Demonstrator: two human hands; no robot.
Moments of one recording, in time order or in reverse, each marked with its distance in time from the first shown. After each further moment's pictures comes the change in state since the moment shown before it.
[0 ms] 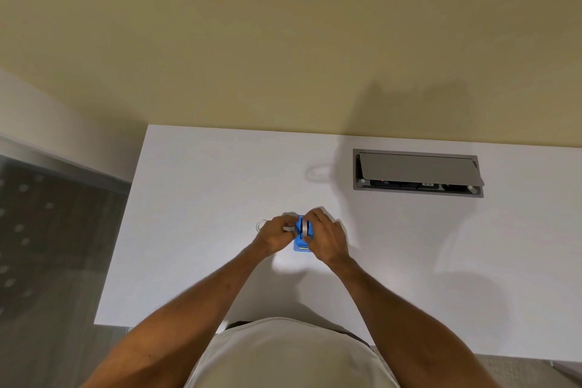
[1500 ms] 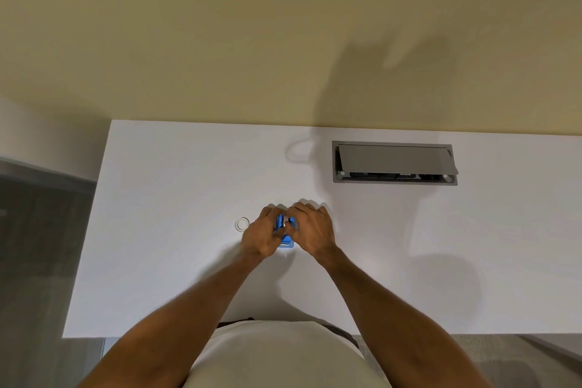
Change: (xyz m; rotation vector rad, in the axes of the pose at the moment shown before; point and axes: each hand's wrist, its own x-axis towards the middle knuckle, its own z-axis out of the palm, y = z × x) left_hand 0.016 -0.013 0.031 0.311 0.137 0.148; right_hand 0.010 0.008 -0.011 -0.112 0.169 -0.104
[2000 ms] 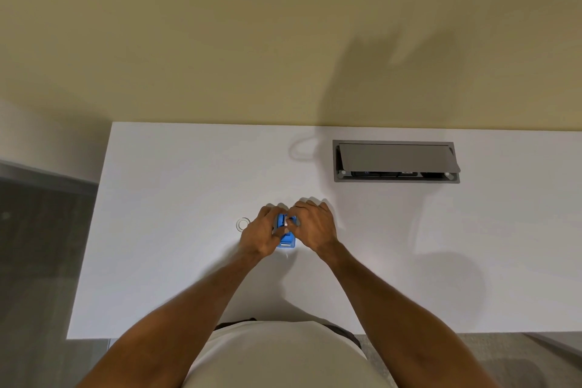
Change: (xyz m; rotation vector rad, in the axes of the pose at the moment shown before) left_hand 0.005 -0.011 0.001 0.009 0.011 0.060; right_hand 0.008 0.002 -0.005 0.025 -0.053 0.018
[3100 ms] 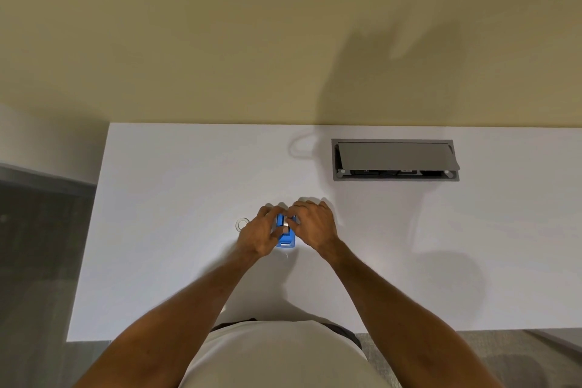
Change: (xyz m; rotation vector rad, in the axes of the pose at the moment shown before) left_hand 0.001 -0.006 -0.003 0.017 -0.033 0.041; right_hand 0.004 0.003 -0.001 0.031 -0.040 -0.014
